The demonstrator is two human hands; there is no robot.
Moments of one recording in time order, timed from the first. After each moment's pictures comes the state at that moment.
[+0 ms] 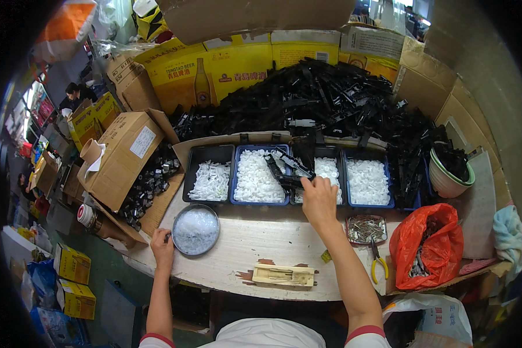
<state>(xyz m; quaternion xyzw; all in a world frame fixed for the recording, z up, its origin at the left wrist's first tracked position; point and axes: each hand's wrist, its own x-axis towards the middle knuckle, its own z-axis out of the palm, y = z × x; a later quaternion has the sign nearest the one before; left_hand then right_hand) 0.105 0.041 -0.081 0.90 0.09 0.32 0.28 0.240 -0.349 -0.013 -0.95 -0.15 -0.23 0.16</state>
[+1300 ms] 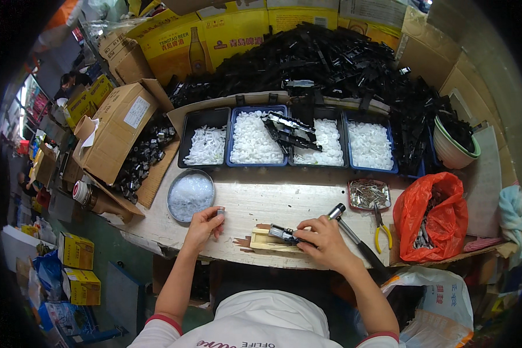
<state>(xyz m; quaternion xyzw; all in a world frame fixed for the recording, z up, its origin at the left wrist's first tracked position) 0.103 -0.078 -0.061 0.69 0.14 -0.11 0.70 0.098 -0.394 -0.022 -0.89 -0.33 0.02 0.32</state>
